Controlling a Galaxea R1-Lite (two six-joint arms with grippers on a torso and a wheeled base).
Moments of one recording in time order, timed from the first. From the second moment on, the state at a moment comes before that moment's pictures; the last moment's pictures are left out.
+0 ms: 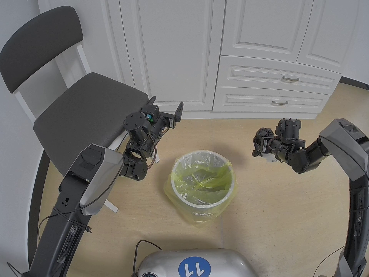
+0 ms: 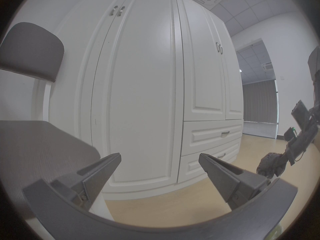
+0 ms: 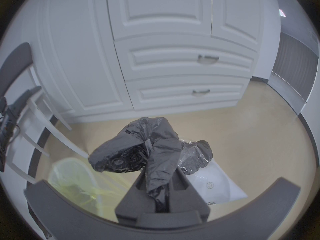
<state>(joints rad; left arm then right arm) -0.38 2.78 -2.00 -1.17 0.00 0.10 0.16 2.36 -1.32 -0.70 -0.18 0.14</state>
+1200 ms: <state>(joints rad) -0.41 2.03 -1.00 -1.12 -0.01 0.04 0.49 2.02 -0.93 -0.94 -0.17 0.35</state>
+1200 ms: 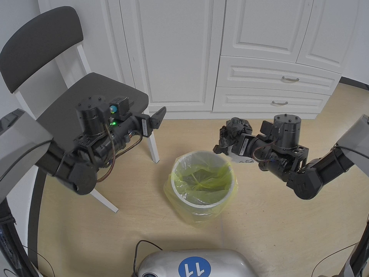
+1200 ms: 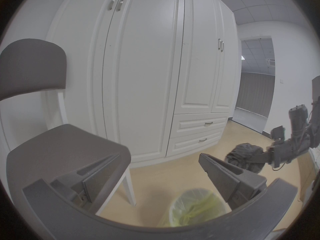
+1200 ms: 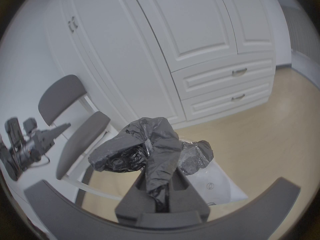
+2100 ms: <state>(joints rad) -0.45 1.85 -0.47 -1.53 0.06 0.24 0.60 2.52 -1.30 -0.97 -0.01 0.72</state>
